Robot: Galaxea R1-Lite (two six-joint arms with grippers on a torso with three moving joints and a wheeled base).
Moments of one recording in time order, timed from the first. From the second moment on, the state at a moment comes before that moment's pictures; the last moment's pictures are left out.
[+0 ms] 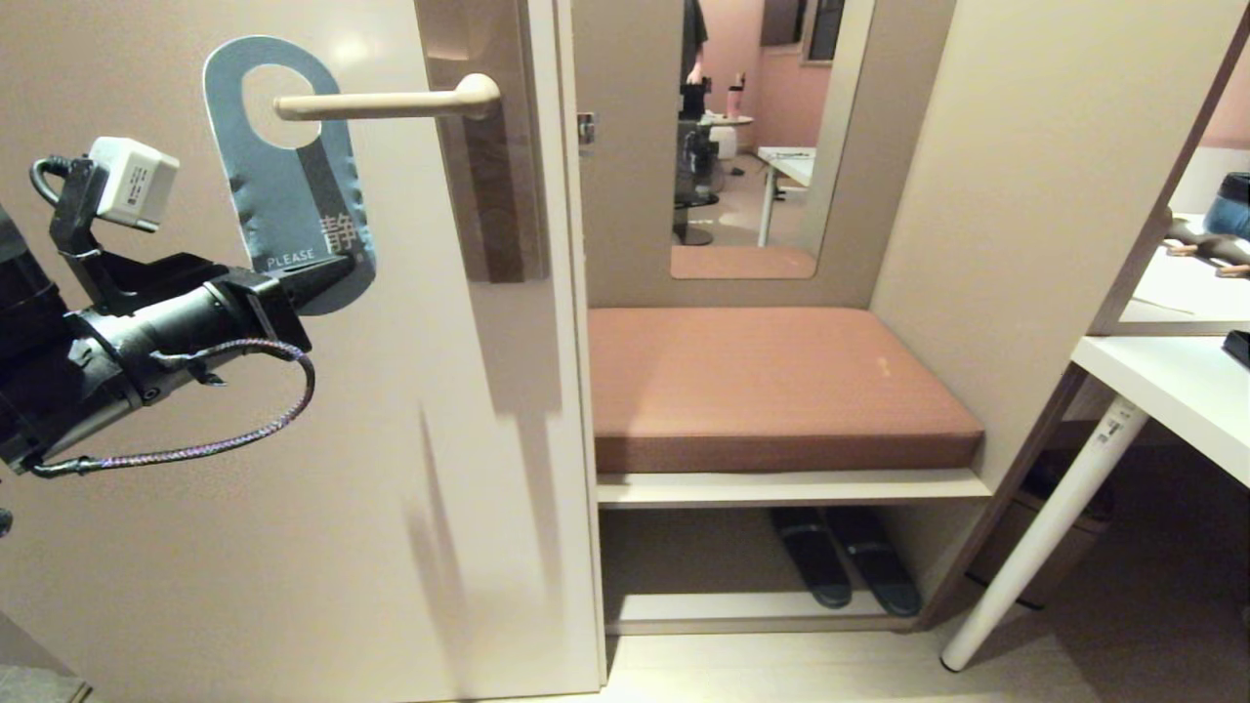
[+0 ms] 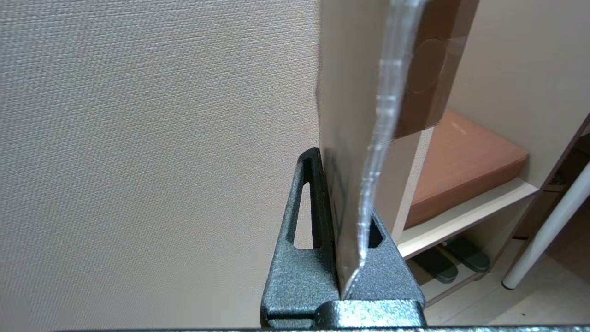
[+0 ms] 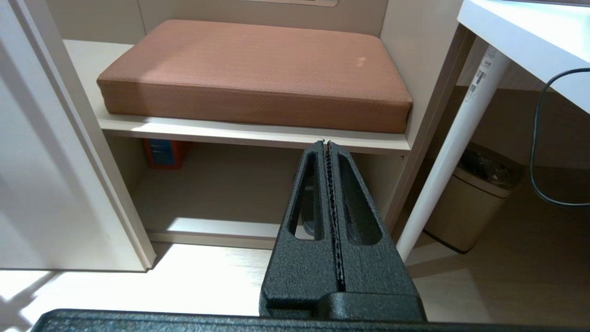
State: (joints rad) left arm -0.07 1.50 -0.75 -0.81 -0.40 -0.01; right arm 0.00 0.00 0.00 0.00 0.01 -0.02
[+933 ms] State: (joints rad) left arm -0.27 1.50 -0.75 -0.82 -0.15 0.08; right arm 0.00 0.00 0.00 0.00 0.01 -0.02
